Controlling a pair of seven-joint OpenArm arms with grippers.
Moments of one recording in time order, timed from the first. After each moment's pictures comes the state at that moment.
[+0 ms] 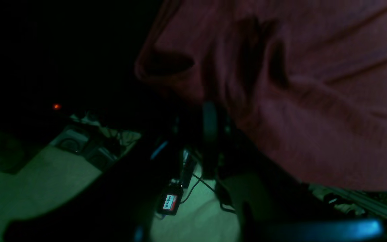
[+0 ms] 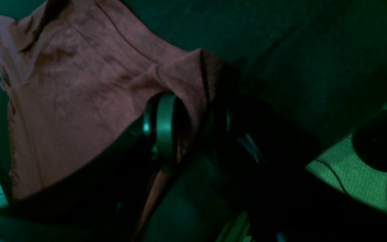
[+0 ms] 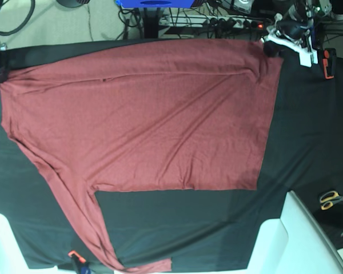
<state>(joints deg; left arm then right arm) 29.7 -4.6 -37.7 82.2 -32.5 -29.1 36.9 -16.0 12.7 46.4 61.8 52.3 15.2 -37.4</state>
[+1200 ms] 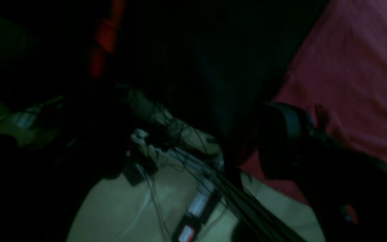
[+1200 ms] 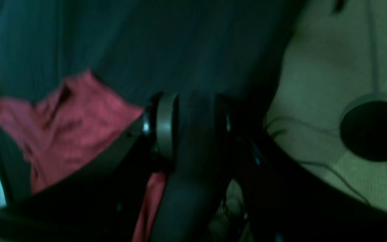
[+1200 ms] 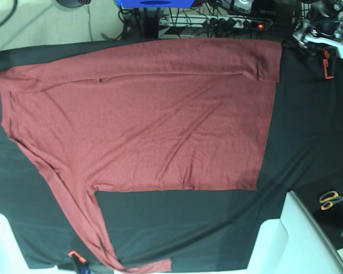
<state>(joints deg) 29.0 -4.7 -55.5 86.6 -32.7 -28.7 37.8 -17.2 12.5 62.4 67.2 51.7 8.2 -42.3</state>
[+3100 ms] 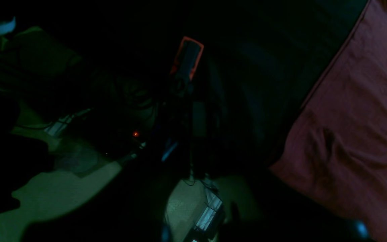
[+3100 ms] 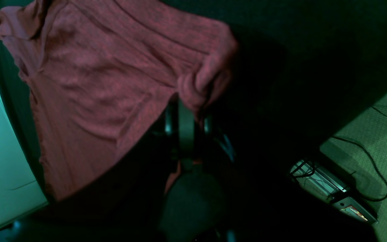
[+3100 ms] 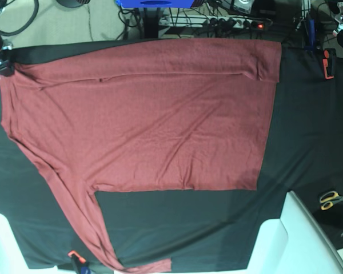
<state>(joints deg) 26.0 -6.5 -76.2 87.5 -40.1 -41.1 51.6 -13.8 9.9 53.6 59.5 52.5 18.2 -45.8</state>
